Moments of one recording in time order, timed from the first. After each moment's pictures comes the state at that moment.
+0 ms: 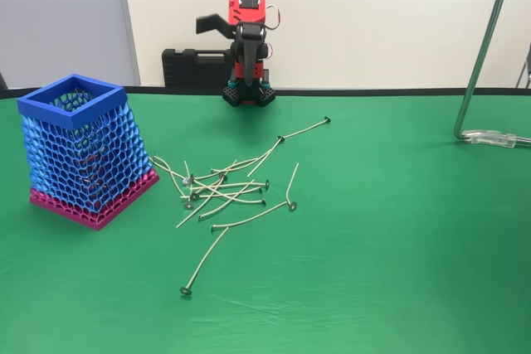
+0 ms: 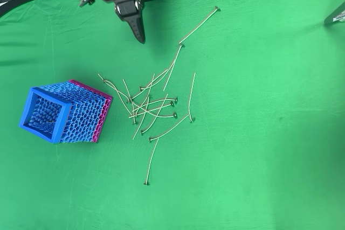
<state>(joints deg) -2.2 186.9 149.7 68.2 -5.1</state>
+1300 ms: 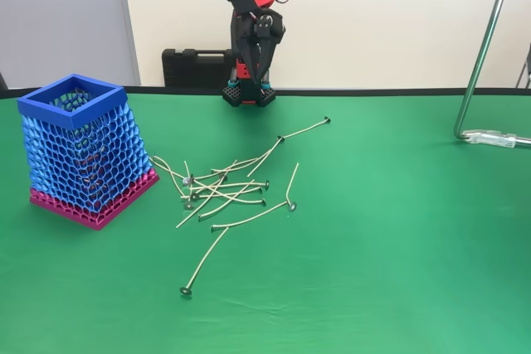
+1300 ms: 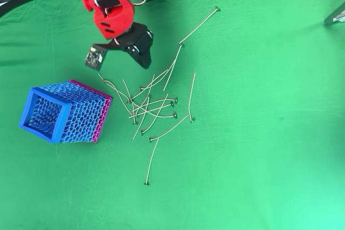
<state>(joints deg) -6.8 117.1 95.9 74.4 -54.6</state>
